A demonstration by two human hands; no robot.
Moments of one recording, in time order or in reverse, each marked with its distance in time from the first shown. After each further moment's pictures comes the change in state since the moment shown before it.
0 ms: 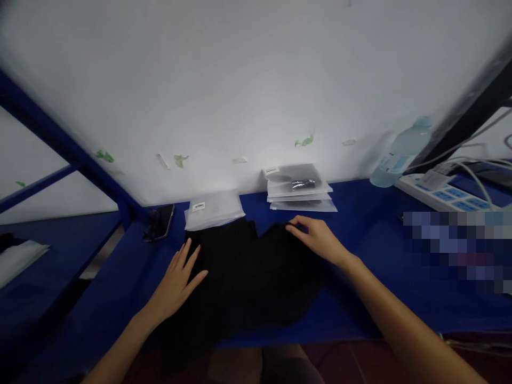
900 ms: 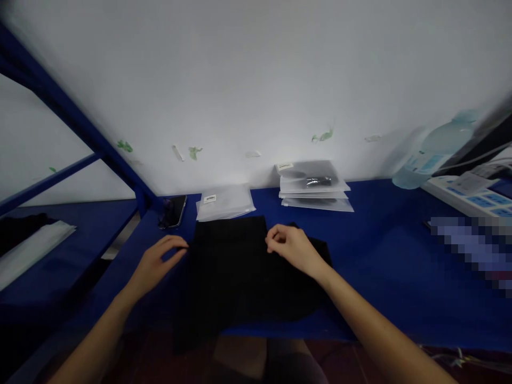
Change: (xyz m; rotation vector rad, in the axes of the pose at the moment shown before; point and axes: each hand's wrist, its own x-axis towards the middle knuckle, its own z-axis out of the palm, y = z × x) left_hand 0.001 -0.025 -0.062 -0.636 0.159 -0.189; right_hand -0.003 -0.077 0.041 0.404 -0.188 0.143
